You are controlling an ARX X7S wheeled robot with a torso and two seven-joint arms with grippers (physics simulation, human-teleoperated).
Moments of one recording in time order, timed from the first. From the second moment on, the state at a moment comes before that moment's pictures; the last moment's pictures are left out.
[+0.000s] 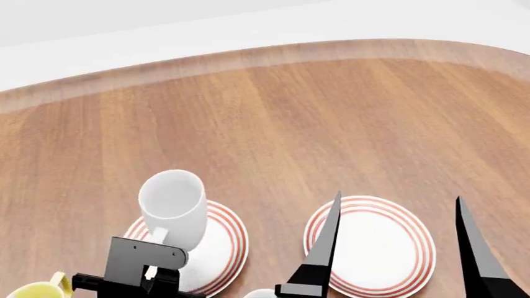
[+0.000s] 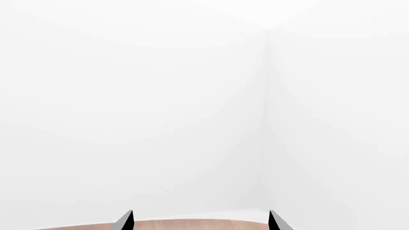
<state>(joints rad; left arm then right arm) -0.58 -0.06 0.42 -0.73 -0.23 -0.12 -0.19 0.15 0.57 -0.39 -0.99 0.32 0.53 0.79</state>
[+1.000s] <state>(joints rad) -0.68 -0.01 0.50 -1.11 -0.31 0.08 -0.17 0.15 0.58 -0.41 -0.98 0.33 0.50 0.81</state>
